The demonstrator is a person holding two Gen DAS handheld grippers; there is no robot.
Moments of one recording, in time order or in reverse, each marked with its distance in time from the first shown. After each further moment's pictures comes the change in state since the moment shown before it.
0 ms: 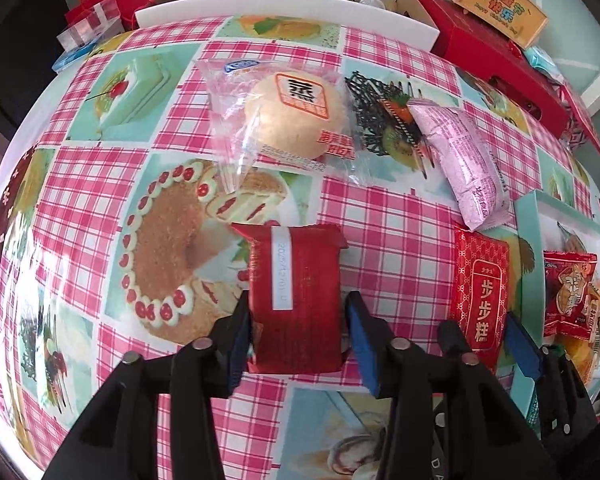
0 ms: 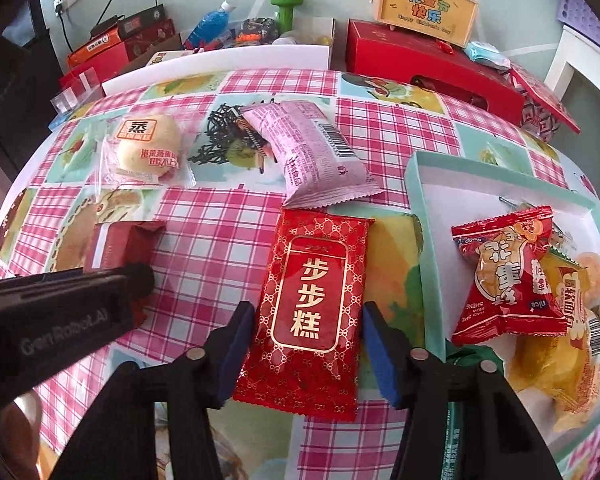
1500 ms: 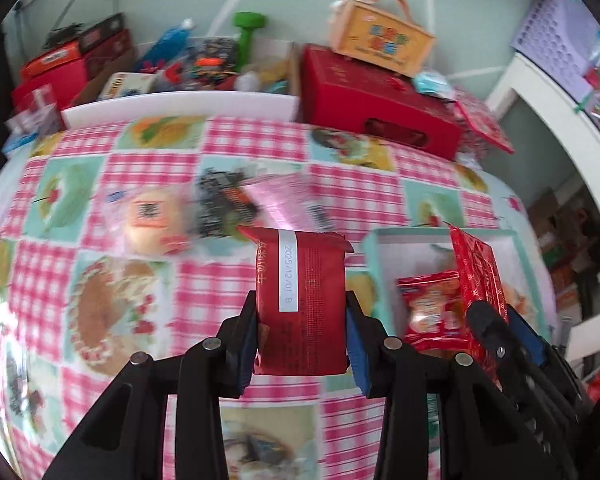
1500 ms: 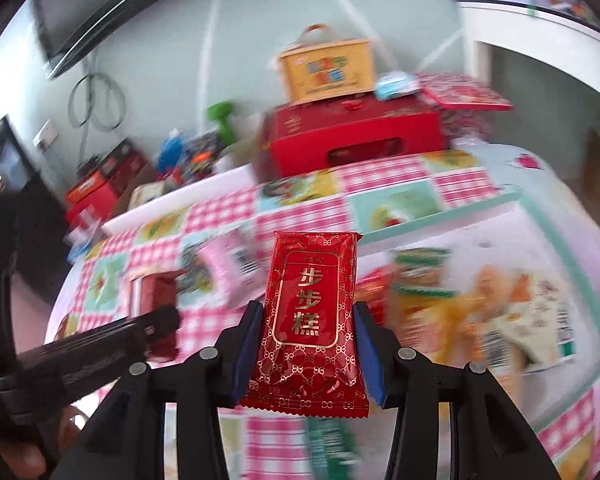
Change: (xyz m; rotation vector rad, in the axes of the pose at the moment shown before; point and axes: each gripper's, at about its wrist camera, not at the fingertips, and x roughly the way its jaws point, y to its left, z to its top) left arm -0.085 -0.078 0.004 0.158 -0.191 -0.226; right arm -0.088 -0.131 0.014 0.338 -0.248 0.053
